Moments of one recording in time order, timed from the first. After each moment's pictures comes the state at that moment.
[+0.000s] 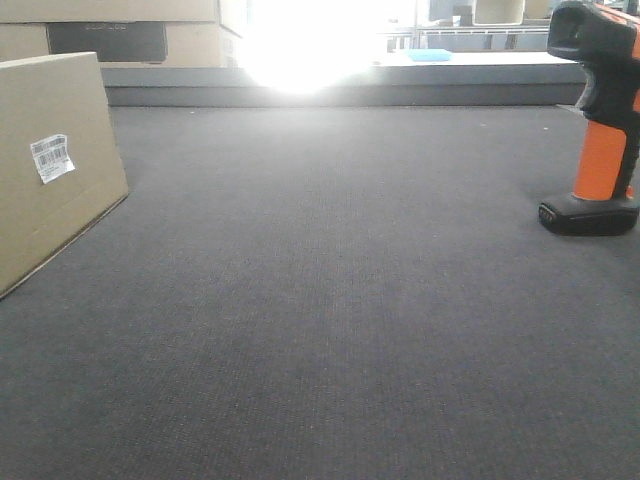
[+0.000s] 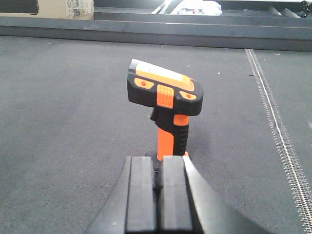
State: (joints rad) left arm 0.02 0.01 0.00 -0.02 0.05 0.07; right arm -0.01 0.42 -0.43 0.21 0.31 -0.15
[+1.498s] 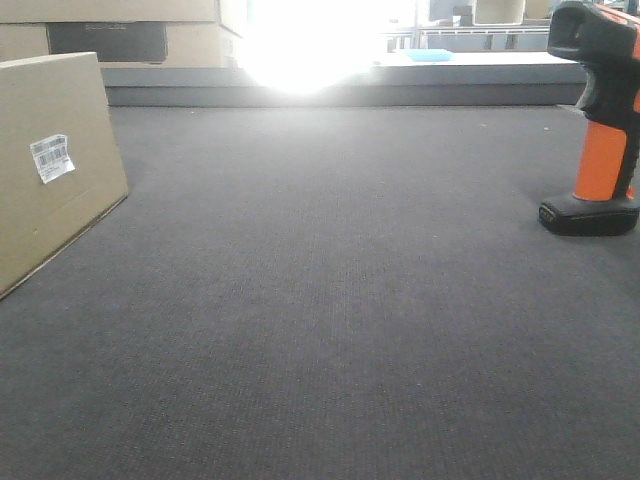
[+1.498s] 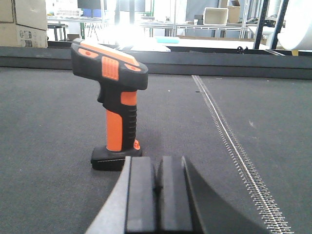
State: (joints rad) left arm 0.02 0.00 0.00 -0.02 0.05 0.07; right arm -0.15 0.00 0.00 0.17 0.09 -0.15
